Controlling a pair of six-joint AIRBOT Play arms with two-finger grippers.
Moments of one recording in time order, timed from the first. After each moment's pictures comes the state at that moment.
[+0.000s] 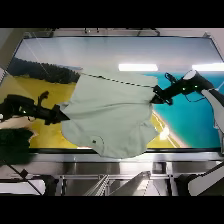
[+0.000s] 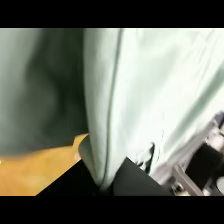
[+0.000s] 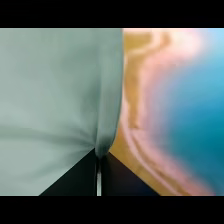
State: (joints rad) left arm 0.31 -1.57 0.96 -2.34 1.34 2.01; right arm -0.10 -1.85 1.41 -0.97 1.24 1.58
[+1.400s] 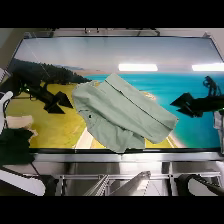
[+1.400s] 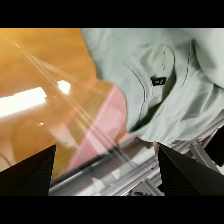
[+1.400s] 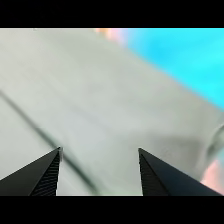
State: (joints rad) left arm 0.18 -1.74 1.29 -2.19 1.57 1.84; right arm -0.37 -1.23 0.90 -0.88 1.14 1.37
